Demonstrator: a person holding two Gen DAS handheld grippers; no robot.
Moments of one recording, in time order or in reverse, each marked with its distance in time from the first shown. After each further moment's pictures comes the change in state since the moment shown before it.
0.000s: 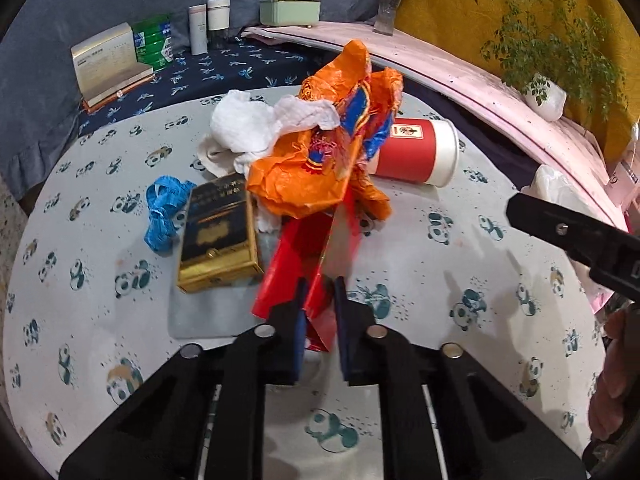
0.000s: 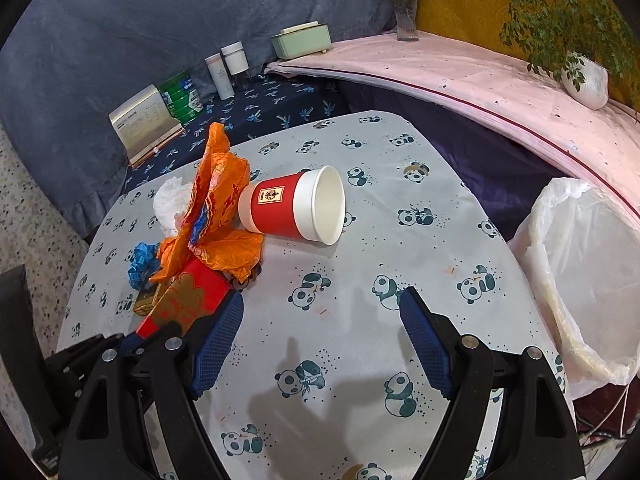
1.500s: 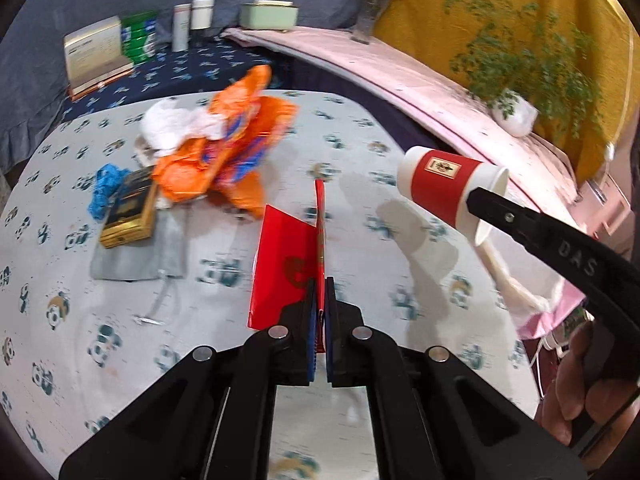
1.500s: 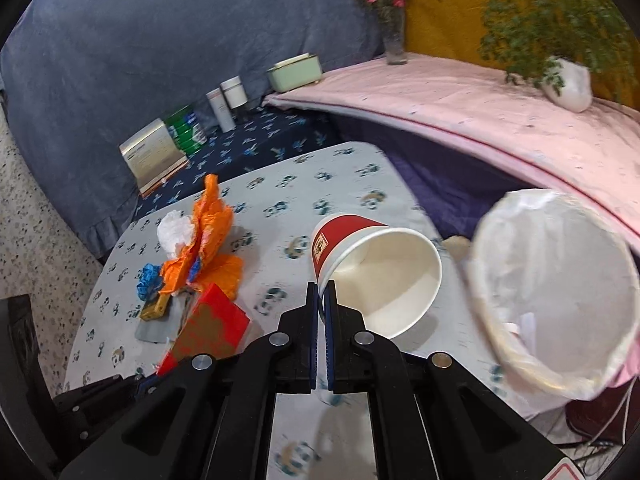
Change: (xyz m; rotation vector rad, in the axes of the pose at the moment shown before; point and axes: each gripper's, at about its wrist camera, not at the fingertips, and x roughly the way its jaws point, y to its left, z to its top) left arm -0.033 -0.093 -0.010 -0.063 -0.013 -0.087; right arm -0.053 -0.064 -0.003 0.036 -0.104 0.039
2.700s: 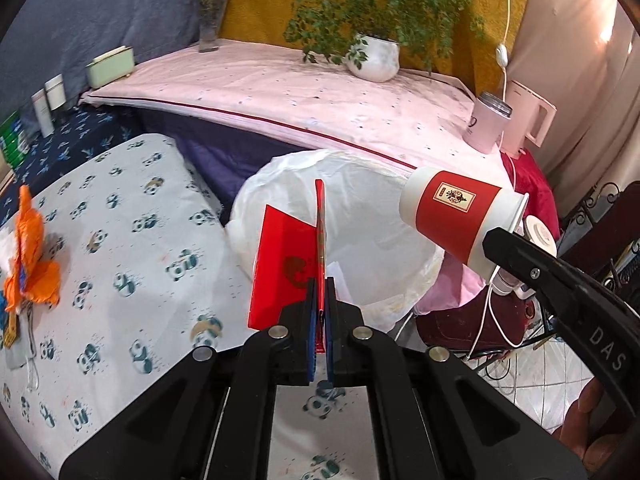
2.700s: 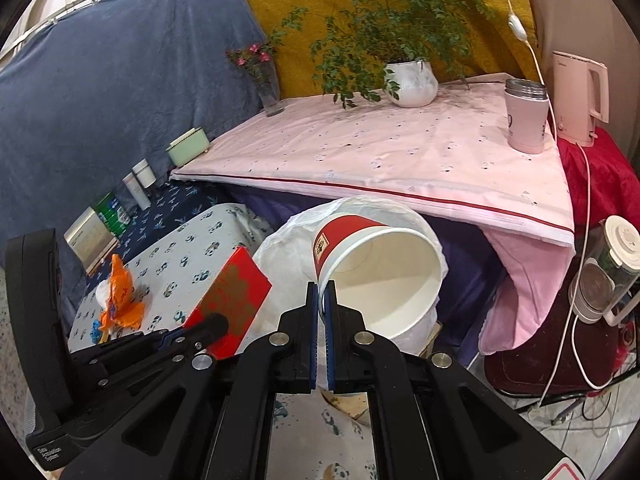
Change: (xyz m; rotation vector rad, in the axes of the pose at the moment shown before) left arm 0.029 -0.226 0.001 0.352 0.035 -0.192; right arm -0.129 -0.175 -0.034 0.247 -0.159 -0.195
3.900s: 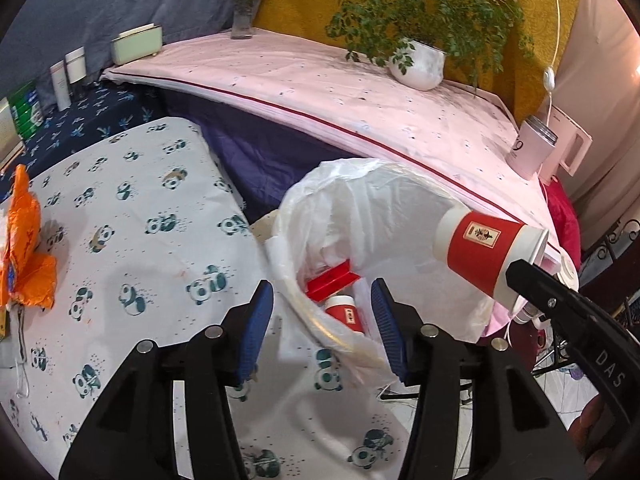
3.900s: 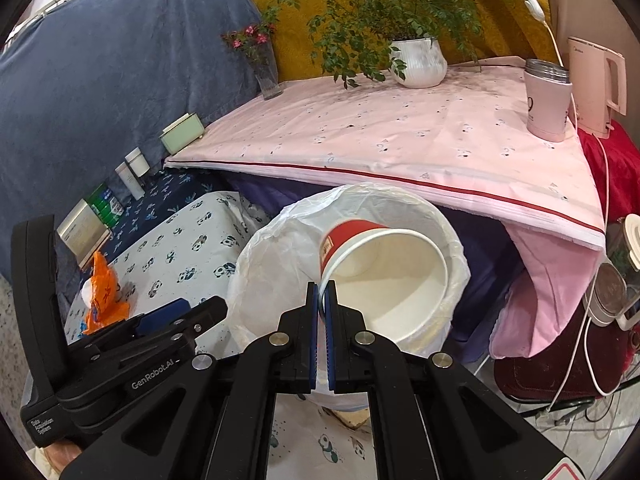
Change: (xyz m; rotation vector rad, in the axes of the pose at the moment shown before) left arm 0.034 0.051 0.014 -0.115 -0.009 0.063; right arm 0.054 0.004 0.010 -0.012 0.060 0.007
